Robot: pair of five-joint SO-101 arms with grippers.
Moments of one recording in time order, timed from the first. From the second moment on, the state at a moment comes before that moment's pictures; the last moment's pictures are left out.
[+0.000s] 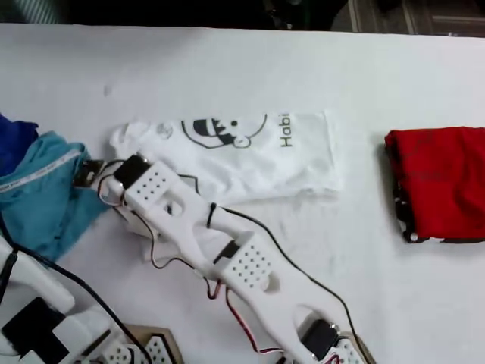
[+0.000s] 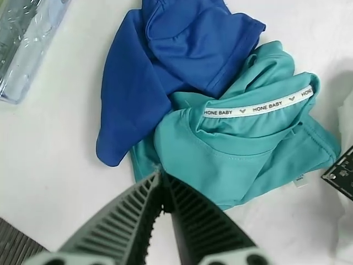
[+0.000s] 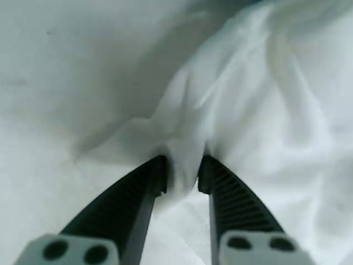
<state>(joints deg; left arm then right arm) -51.3 -11.8 -21.3 102.0 -19.2 -54.3 57.8 -56.8 97.7 21.6</state>
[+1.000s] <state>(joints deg) -48.2 -11.8 -21.3 102.0 -19.2 -53.9 49.9 -49.4 97.8 21.9</state>
